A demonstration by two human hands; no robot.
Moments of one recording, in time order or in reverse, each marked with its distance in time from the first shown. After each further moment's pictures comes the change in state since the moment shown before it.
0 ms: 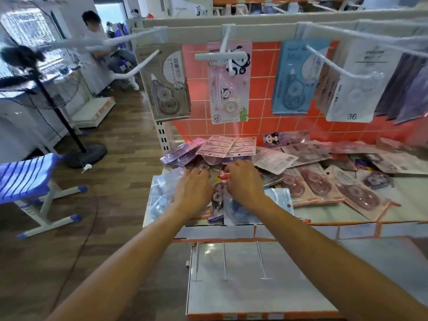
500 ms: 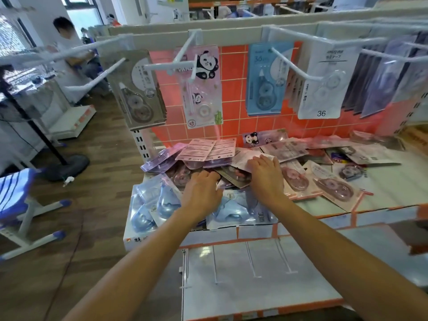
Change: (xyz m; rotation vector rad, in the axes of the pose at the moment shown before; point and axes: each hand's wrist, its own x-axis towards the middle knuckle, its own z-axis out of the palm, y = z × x) left_hand 0.010 0.054 0.013 -0.080 -0.066 0.110; right_hand -0.018 0.082 -0.024 -0.191 -0.004 0.192
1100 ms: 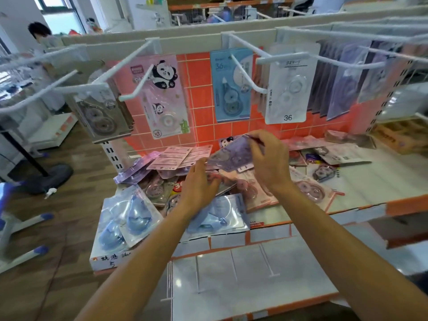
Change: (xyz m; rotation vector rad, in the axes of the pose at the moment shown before) left_hand 0.035 0.058 0.005 -0.463 0.090 -0.042; right_hand 0.011 0.050 -0.075 0.719 0.478 0.038
